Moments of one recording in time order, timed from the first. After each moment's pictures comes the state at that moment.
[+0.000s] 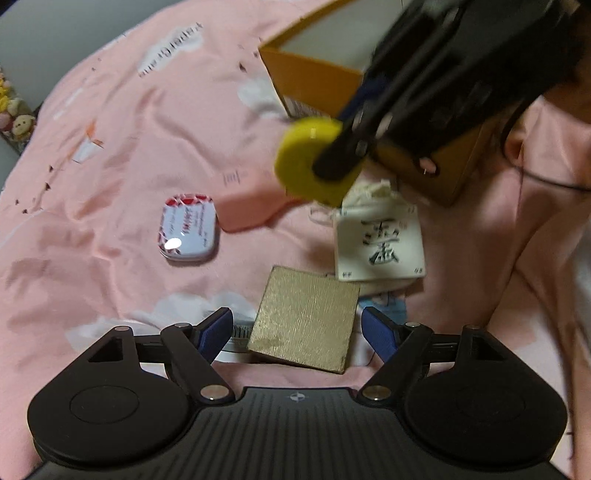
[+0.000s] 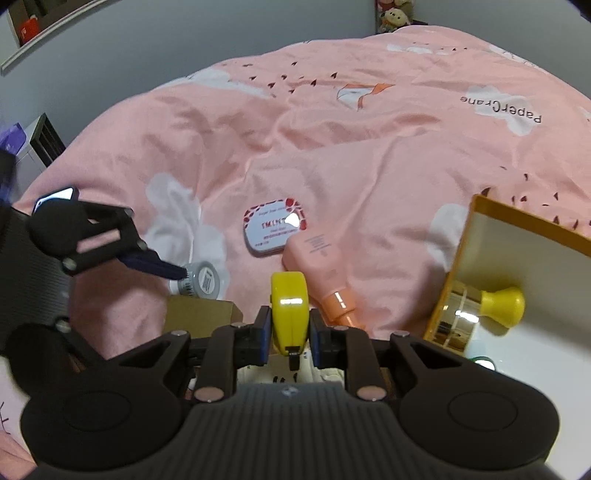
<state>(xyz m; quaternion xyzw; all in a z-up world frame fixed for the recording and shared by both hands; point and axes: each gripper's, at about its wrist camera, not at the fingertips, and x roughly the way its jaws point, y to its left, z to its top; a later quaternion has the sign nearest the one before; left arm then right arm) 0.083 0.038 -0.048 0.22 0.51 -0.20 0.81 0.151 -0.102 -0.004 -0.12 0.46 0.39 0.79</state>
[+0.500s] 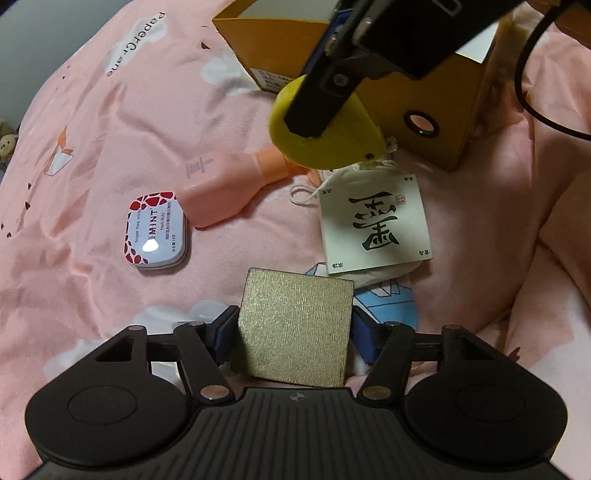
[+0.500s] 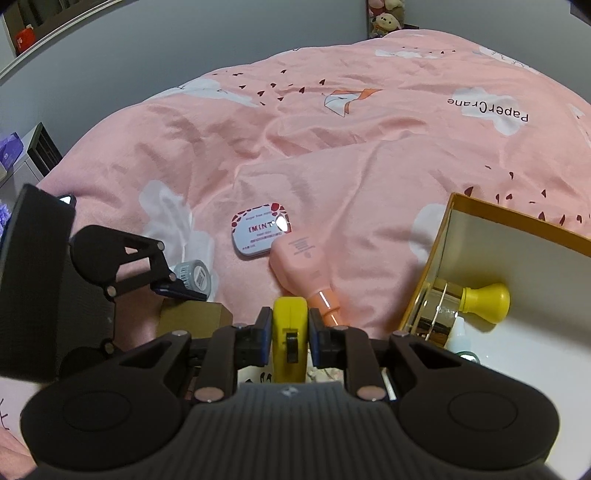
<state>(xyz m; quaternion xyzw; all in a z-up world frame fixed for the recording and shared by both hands) 0.092 0.017 -0.074 0.28 0.52 -0.21 0.78 0.152 -0.113 -0.001 -0.11 0.46 0.39 0.79</state>
